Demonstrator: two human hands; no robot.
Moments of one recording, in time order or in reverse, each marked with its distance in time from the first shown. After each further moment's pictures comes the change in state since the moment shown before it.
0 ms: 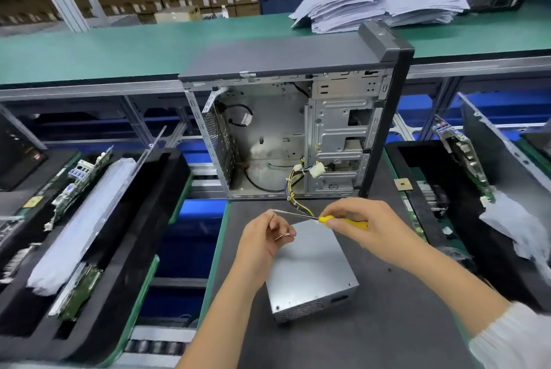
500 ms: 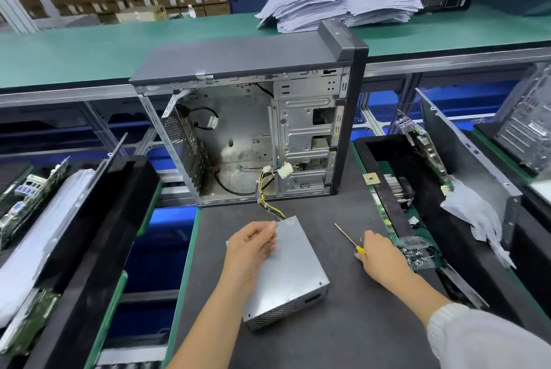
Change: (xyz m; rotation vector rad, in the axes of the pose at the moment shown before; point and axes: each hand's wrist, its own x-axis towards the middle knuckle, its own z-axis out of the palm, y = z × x) left_hand 0.003 -0.030 0.009 0.122 0.003 -0.044; right_hand -0.034 0.145 0.012 -0.806 -0.020 0.684
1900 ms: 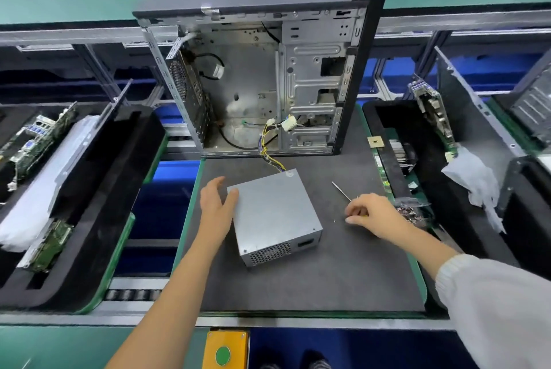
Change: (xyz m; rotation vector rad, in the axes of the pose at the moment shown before) left_hand -0.004 -0.027 -0.061 0.645 0.279 0.202; right_hand -0.014 0.015 -0.012 0.368 -0.092 -0.313
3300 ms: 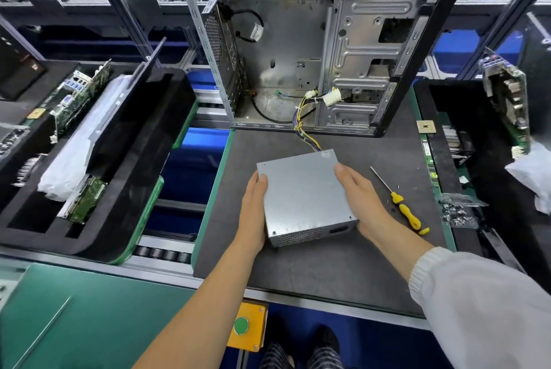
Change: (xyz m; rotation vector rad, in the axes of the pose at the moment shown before) left_hand -0.030 -0.017 0.027 -0.612 -0.086 -0.249; right_hand 0.028 -0.088 0.058 1.066 0.016 0.172
